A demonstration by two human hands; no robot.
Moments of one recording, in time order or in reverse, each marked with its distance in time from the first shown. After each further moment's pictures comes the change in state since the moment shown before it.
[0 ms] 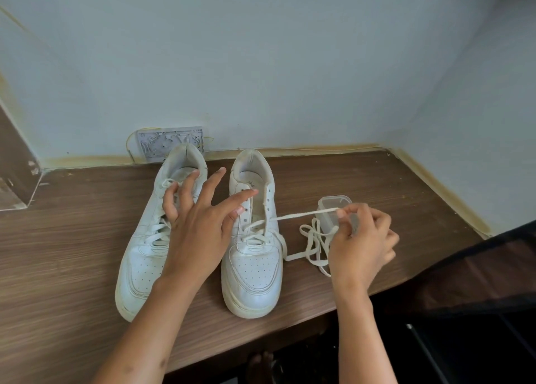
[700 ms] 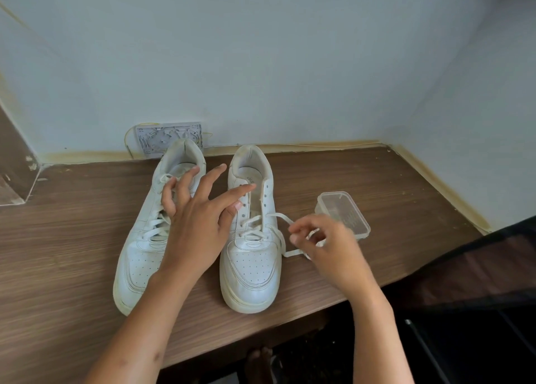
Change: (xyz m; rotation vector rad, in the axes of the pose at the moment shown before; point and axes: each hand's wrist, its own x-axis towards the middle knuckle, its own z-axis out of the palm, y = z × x) left_hand 0.000 -0.003 0.001 -0.070 0.007 -0.008; right_hand 0.002 -0.008 -0.024 0.190 -0.835 -0.200
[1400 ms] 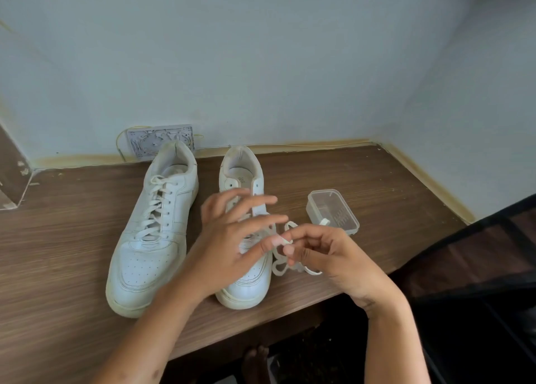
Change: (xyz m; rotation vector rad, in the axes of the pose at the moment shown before) left_hand -0.015 0.034 0.000 -0.335 -0.155 0.321; right_hand -0.024 -0.004 -0.026 0.496 -0.356 -0.021
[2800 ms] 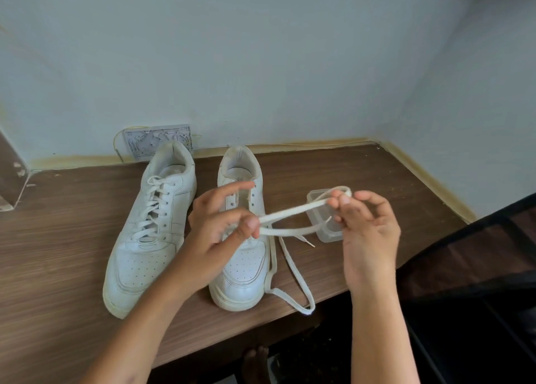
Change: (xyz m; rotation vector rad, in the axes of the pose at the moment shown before) left_hand -0.002 0.007 -0.019 -0.426 -0.023 -0.305; right_hand 0.008 -0.006 -0.003 0.573 0.802 -0.245
